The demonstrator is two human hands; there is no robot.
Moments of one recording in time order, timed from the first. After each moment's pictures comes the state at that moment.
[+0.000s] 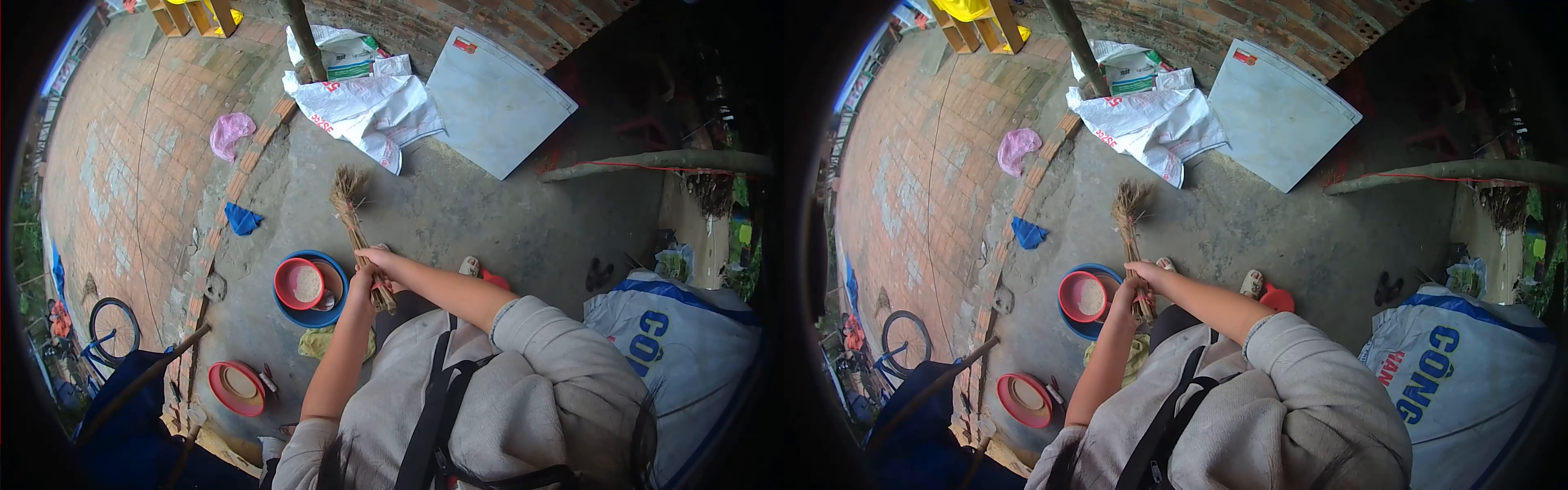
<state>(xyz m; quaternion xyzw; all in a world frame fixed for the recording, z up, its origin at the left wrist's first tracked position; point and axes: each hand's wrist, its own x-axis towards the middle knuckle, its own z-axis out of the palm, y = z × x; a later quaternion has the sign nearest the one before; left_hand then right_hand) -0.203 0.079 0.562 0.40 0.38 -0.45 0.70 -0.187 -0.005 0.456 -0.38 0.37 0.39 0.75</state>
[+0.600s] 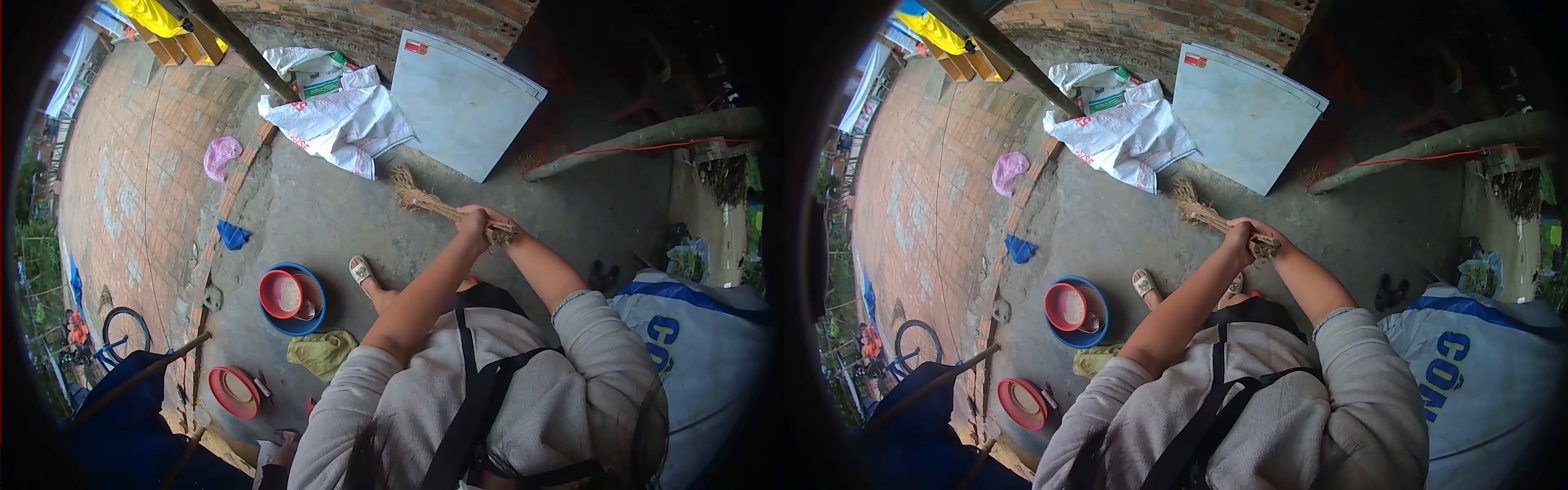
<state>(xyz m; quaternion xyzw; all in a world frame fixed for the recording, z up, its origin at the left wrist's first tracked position) -0.275 -0.363 0.516 0.38 0.36 -0.49 0.69 -0.287 -0.470 0.339 -0.48 0.38 0.48 0.63</state>
